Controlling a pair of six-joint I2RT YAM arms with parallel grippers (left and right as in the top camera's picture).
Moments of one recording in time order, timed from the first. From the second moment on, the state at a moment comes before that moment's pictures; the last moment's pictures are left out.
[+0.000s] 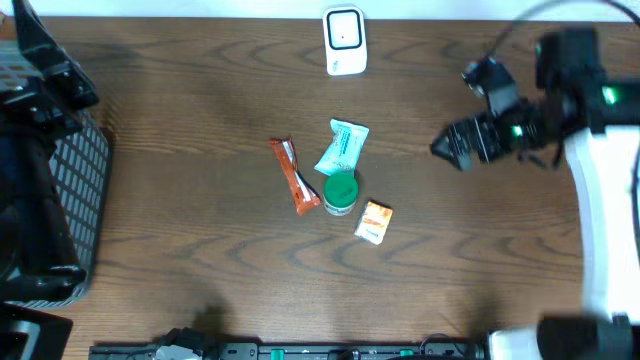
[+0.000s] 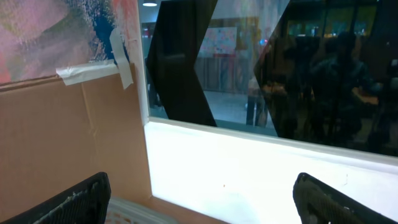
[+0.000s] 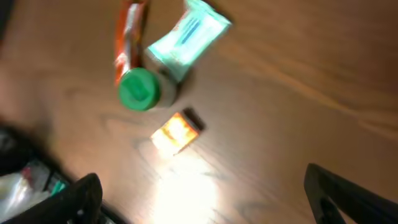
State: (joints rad) left arm -0.26 1.11 1.98 -0.74 -0.65 0.07; right arm 0.02 1.63 1.78 -1.44 -0.46 -0.37
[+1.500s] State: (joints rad) left arm -0.26 0.92 1.74 -0.66 -0.66 0.04; right arm 0.66 1.77 1.32 -0.94 -0.07 -0.09
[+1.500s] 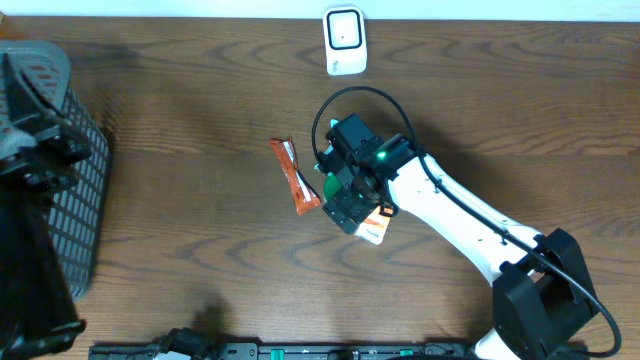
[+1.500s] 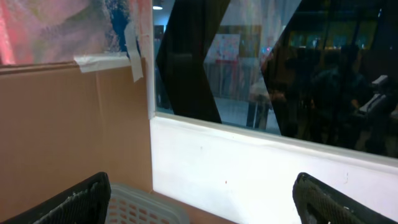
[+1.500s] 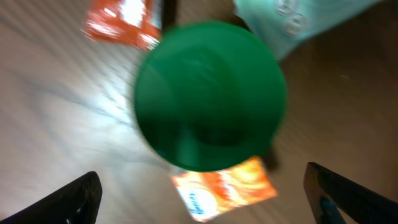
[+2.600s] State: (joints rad) left arm -0.26 0.93 1.66 -0.62 -0.66 0.04; right arm 0.62 1.77 1.38 -0.87 -0.18 1.60
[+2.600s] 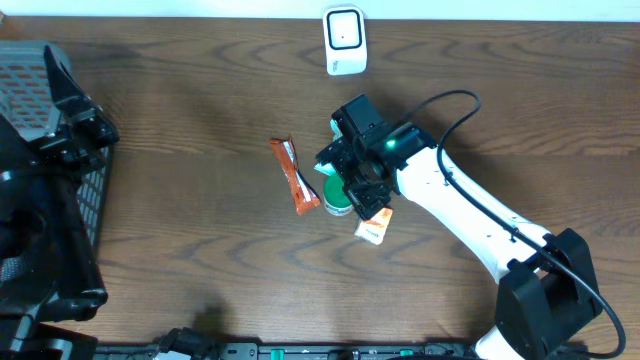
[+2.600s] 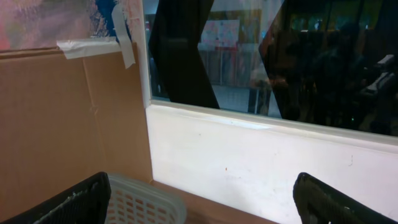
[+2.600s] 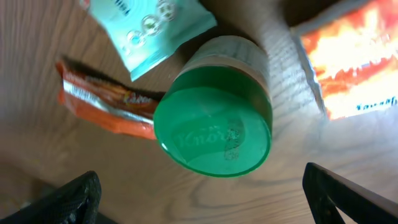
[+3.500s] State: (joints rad) left arm -0.26 0.94 1.66 -0.64 -0.66 0.04; right arm 0.62 1.99 1.38 -0.83 -0.16 1.69
